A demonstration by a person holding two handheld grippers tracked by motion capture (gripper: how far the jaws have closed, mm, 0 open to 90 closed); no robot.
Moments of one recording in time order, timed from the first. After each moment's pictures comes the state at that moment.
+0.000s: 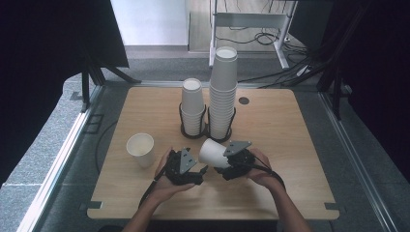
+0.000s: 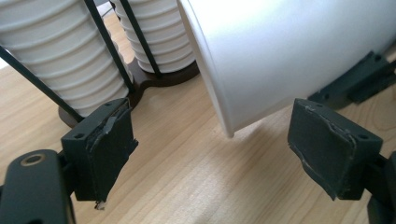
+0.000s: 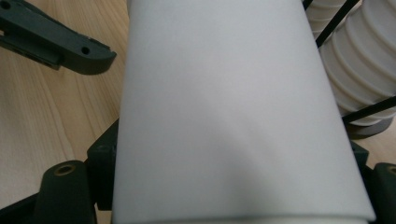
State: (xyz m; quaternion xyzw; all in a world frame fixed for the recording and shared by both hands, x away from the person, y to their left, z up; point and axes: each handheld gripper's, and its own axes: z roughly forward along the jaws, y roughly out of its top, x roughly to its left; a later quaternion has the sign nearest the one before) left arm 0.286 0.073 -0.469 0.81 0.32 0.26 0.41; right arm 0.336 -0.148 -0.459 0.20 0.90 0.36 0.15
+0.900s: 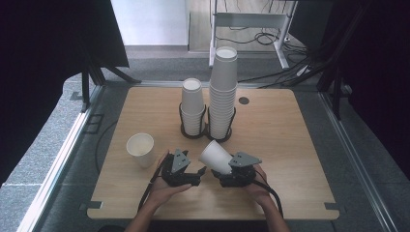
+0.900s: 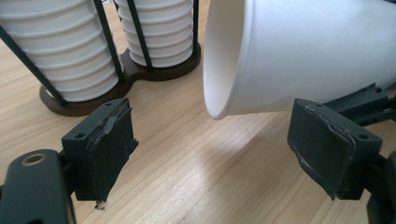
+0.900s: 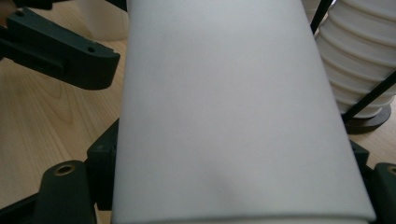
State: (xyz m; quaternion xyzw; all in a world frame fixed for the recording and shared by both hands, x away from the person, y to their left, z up) left arm 0.283 0.086 -0.472 0.79 0.35 0.21 0.46; right arm 0.305 -0.154 -0.487 0.27 0.82 0.47 0.18
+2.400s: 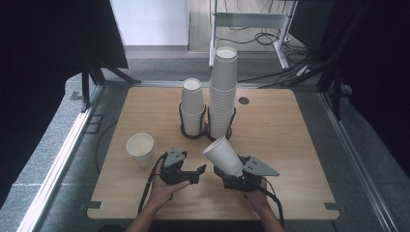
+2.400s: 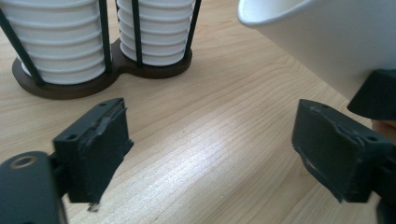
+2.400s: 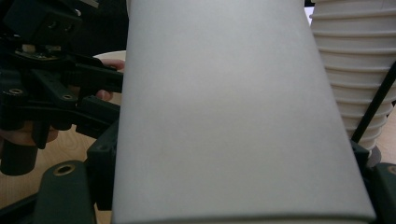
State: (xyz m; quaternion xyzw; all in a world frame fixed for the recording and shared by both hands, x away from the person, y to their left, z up) left arm 0.286 0.095 -0.471 0.75 0.41 0.14 0.50; right arm 0.282 -0.168 -0.482 0.29 0.71 0.61 0.20
